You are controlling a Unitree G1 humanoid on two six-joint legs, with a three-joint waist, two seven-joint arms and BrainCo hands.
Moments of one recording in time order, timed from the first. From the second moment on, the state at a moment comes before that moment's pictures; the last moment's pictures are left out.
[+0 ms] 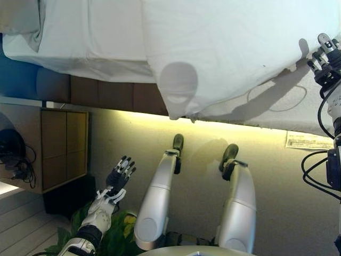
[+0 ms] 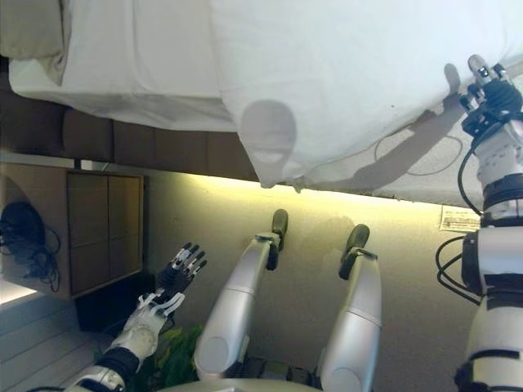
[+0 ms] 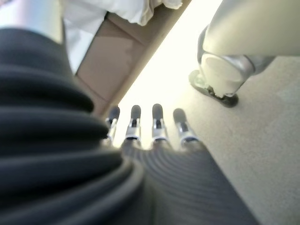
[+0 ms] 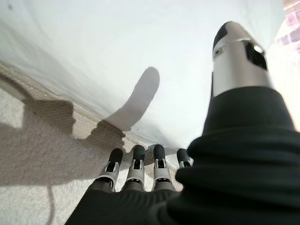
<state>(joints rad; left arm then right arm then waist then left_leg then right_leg) -0.09 0.37 -0.31 0.76 -1.12 -0.21 -0.33 -1.17 -0.87 0.21 1.19 1.03 0.09 0.06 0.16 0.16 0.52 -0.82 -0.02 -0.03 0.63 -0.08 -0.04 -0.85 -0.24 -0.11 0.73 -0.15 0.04</state>
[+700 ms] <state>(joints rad) -0.07 0.38 -0.30 0.74 -1.12 -0.20 -0.35 -1.19 -0.88 0.25 1.17 1.03 0.02 0.10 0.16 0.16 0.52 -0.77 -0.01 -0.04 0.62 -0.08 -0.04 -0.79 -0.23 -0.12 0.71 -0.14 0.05</state>
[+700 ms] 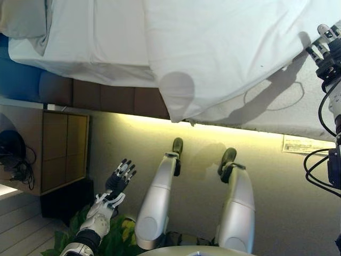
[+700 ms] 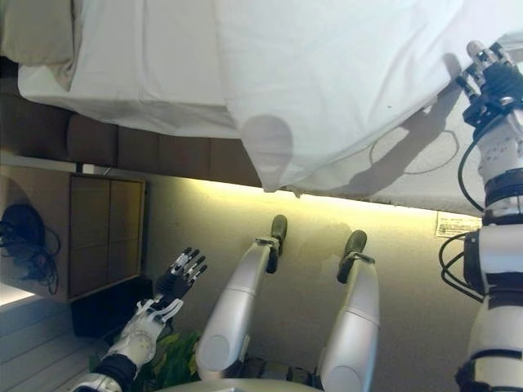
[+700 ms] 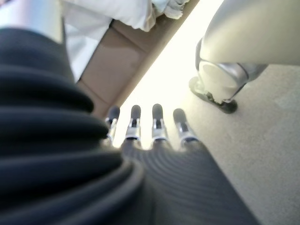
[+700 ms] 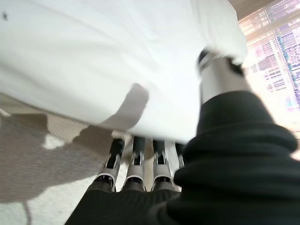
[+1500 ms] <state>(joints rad) -0.06 0.41 -0.29 0.73 -1.13 -0.20 -0.36 -1.19 -0.91 0.25 1.15 0.99 0.01 0.14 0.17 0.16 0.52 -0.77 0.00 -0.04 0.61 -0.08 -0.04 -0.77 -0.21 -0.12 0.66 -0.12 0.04</state>
